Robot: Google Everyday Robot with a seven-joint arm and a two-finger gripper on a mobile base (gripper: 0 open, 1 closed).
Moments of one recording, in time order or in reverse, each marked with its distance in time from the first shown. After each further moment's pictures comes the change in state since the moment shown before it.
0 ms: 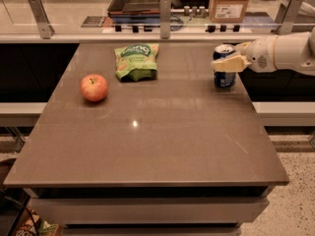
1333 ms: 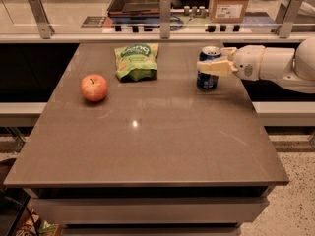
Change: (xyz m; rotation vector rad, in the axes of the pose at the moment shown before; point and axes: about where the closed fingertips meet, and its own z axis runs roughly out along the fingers) arm -0.009 0.027 0.026 -0.098 -0.205 0.031
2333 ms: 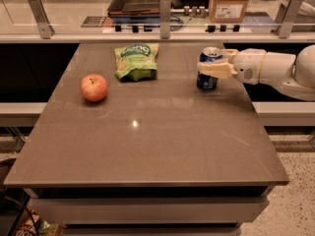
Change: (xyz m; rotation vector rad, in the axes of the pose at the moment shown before) arm -0.002 0.007 0.001 0.004 -0.062 -0.013
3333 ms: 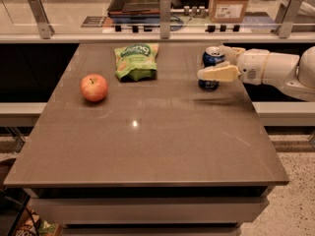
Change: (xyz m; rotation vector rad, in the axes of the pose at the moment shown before) arm 0.001 -0.004 -0.008 0.015 0.002 0.000
